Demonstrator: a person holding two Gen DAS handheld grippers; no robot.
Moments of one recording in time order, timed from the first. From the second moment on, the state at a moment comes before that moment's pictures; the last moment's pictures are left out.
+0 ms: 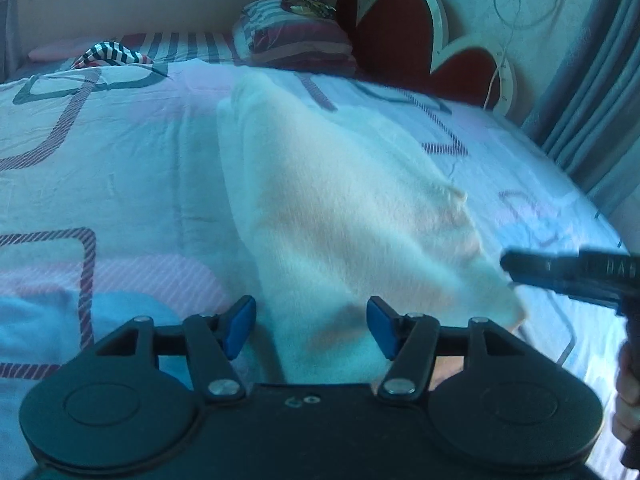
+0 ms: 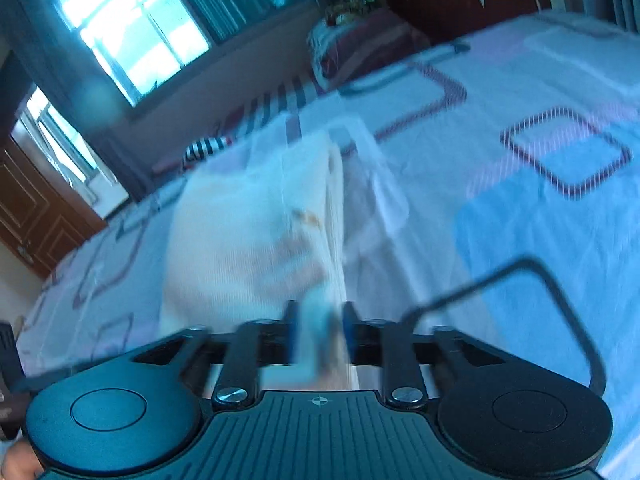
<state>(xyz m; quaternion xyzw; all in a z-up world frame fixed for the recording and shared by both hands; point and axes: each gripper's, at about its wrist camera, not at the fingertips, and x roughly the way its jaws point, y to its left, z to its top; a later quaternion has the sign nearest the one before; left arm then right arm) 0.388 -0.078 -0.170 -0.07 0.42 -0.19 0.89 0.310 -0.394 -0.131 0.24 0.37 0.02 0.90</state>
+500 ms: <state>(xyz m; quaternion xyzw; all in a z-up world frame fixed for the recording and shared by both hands) 0.463 -0.057 -0.156 -0.16 0.40 -0.11 0.90 0.434 -0.394 -0.153 0.26 0.37 0.04 0.89</state>
